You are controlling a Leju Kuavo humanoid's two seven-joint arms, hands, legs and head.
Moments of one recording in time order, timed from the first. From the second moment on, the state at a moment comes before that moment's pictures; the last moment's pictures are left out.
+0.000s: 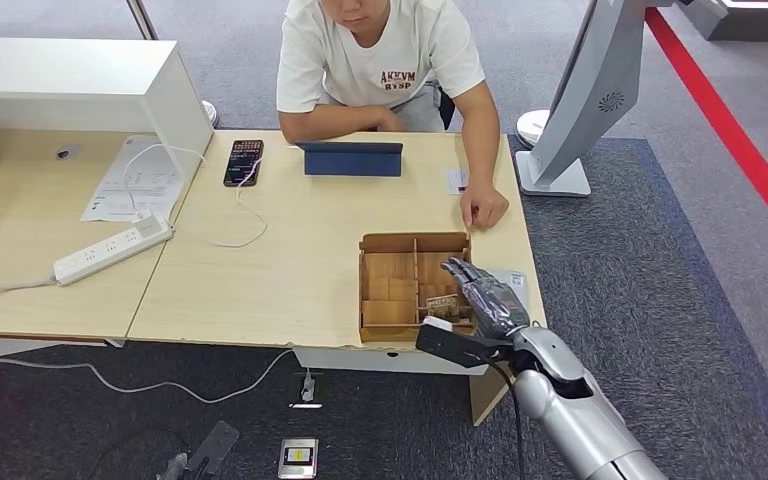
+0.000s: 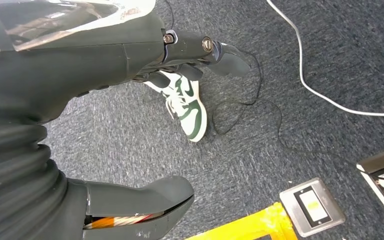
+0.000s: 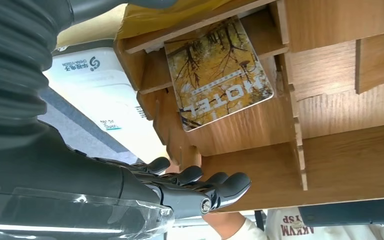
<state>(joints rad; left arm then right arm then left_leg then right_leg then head) -0.19 0.04 -0.16 -0.23 -0.19 0.44 -0.16 -0.51 -0.14 0.60 -0.88 0.86 0.00 -0.15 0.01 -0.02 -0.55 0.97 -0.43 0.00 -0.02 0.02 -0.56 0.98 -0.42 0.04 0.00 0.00</state>
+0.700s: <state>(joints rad) -0.19 0.05 -0.16 -0.23 -0.18 0.44 -0.16 -0.51 -0.13 0.60 -0.88 0.86 0.01 -0.16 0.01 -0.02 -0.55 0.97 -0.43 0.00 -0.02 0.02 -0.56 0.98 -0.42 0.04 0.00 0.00</state>
